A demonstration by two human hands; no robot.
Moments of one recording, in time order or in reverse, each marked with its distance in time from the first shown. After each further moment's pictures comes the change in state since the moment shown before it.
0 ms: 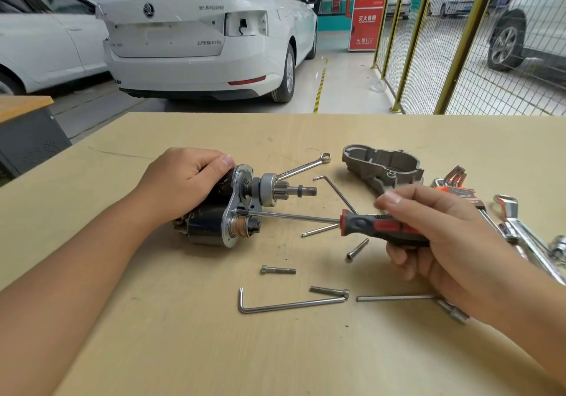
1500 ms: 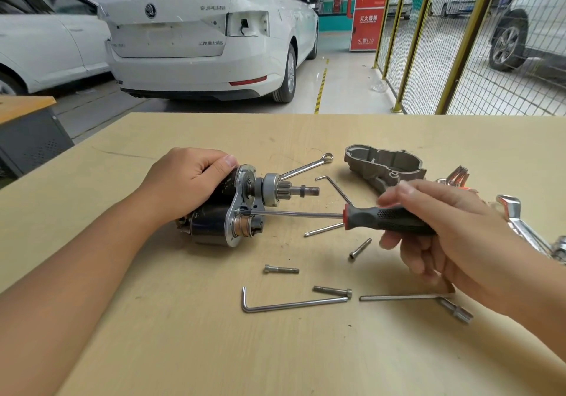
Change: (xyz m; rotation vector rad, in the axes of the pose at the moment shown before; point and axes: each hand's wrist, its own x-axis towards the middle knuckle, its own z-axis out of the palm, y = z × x) left_hand 0.001 0.001 -0.001 -0.009 -0.028 -0.027; right_hand 0.003 -0.006 -0.010 -0.145 -0.050 -0.026
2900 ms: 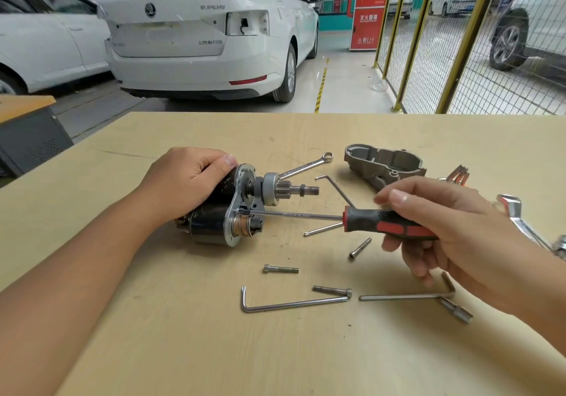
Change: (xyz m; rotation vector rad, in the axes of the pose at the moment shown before) left_hand -0.002 0.002 -0.002 0.010 -0.006 0.000; right_hand -0.003 -0.005 0.000 -0.070 -0.028 0.005
